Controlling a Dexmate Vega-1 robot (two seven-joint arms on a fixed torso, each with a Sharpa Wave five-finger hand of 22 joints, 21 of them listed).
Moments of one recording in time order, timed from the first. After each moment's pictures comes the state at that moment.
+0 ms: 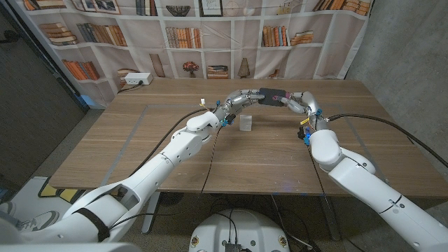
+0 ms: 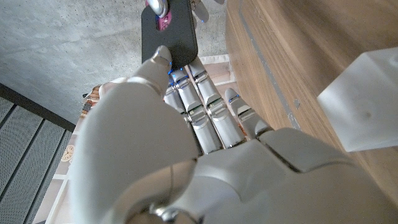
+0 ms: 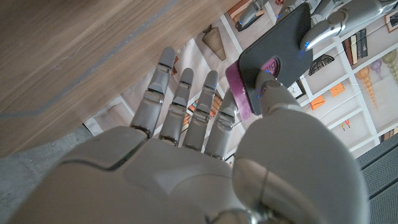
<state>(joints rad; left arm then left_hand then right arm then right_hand) 0.66 0.32 0.61 -1.41 -0.66 -0.02 -0.15 1.17 0.02 0.47 -0.14 0.17 1.14 -0.07 0.37 0.19 1.24 -0.16 0.29 0.22 1.07 -0.19 0.22 0.22 0.38 -0.04 0.20 0.18 -1.15 -0.70 -0.35 -2.11 0.05 -0.35 -0.54 0.80 0.07 0.48 -0.17 0.44 1.04 -0.11 0.48 0.25 0.76 -0.03 0.22 0.18 0.65 0.06 0.18 0.18 0.67 0.20 0.28 0.20</state>
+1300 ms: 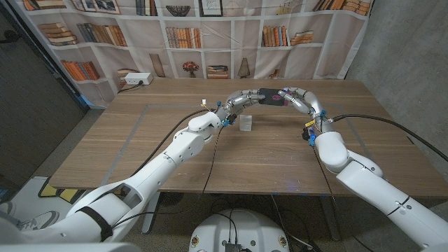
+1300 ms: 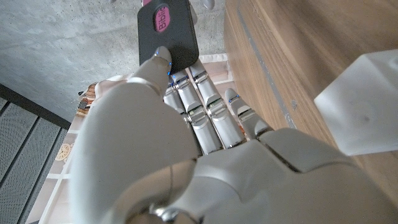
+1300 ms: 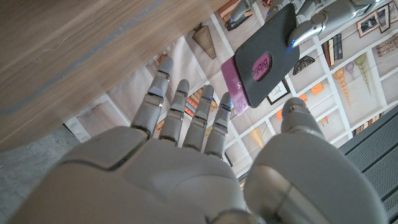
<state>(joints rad) 0.65 0.31 0.62 -1.39 -0.66 -0.02 -0.15 1.17 0.02 0.47 -0.14 0.17 1.14 -0.07 0.37 0.19 1.24 -0.16 0.29 0.23 1.07 -0.19 0.22 0.23 0.38 -0.04 0.20 0.18 -1.18 -0.74 -0.33 -2.04 0.02 -0.17 -0.51 0.53 -0.10 0.34 -0.13 0.21 0.59 -0.16 0.24 0.25 0.57 -0.09 0.23 0.19 0.50 0.03 0.19 0.18 0.60 0.22 0.23 0.19</state>
